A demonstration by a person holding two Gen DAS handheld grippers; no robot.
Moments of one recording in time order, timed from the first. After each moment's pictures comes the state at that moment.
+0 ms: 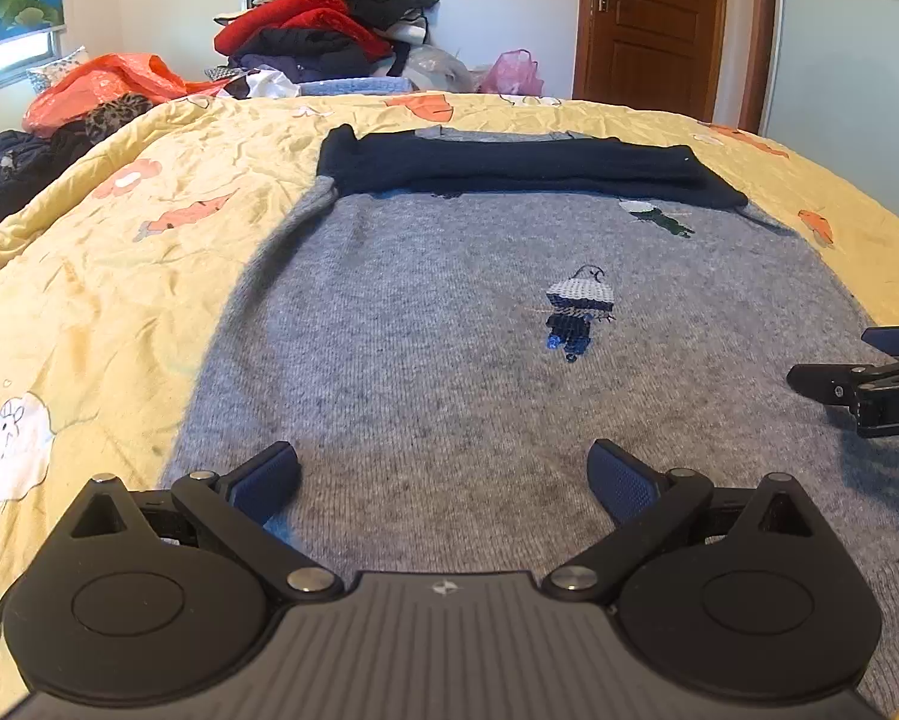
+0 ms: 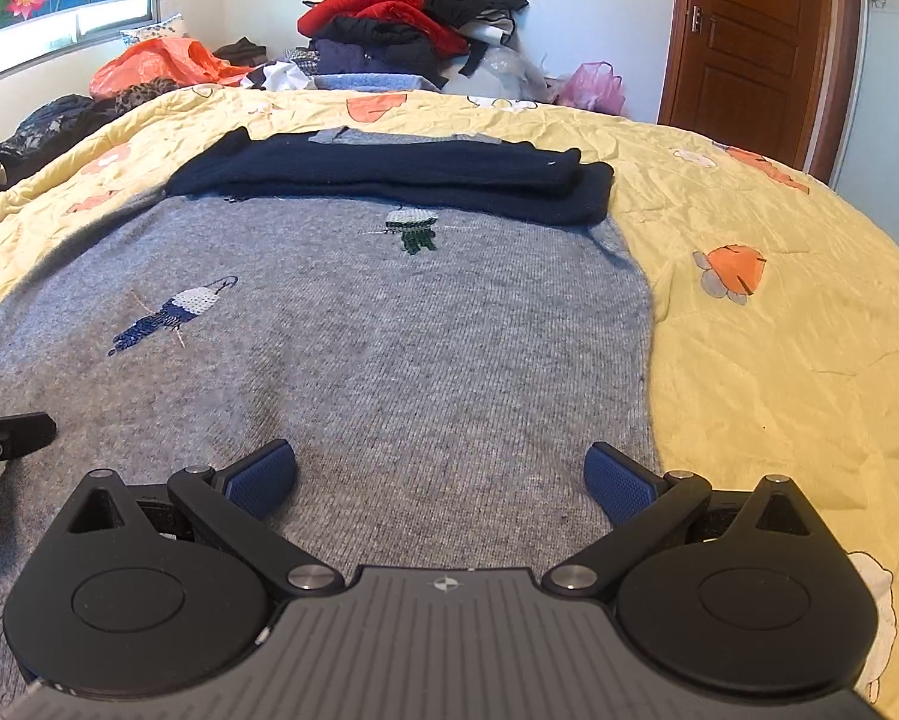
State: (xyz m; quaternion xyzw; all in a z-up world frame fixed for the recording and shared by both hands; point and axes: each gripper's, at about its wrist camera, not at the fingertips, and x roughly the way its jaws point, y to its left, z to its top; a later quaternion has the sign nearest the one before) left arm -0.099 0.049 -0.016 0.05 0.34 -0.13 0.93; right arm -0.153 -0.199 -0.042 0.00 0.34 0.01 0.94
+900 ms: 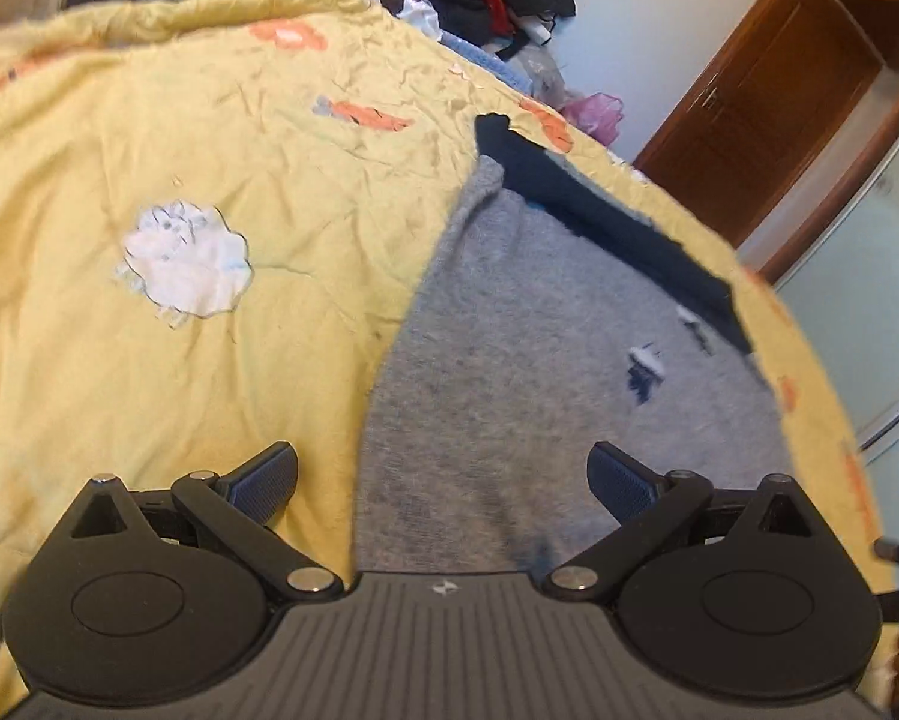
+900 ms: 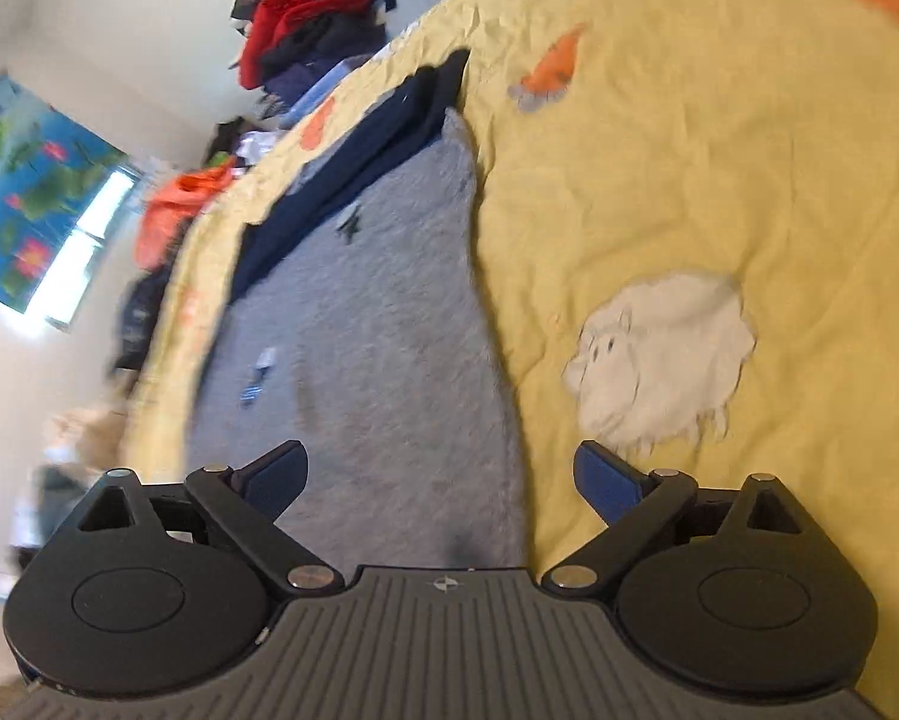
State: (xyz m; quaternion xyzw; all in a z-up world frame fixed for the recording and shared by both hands) left arm -0.120 0.181 0.001 -0.22 0.40 -0.13 0.88; right arm -0.237 -0.362 -0.036 0.40 0.42 0.12 0.81
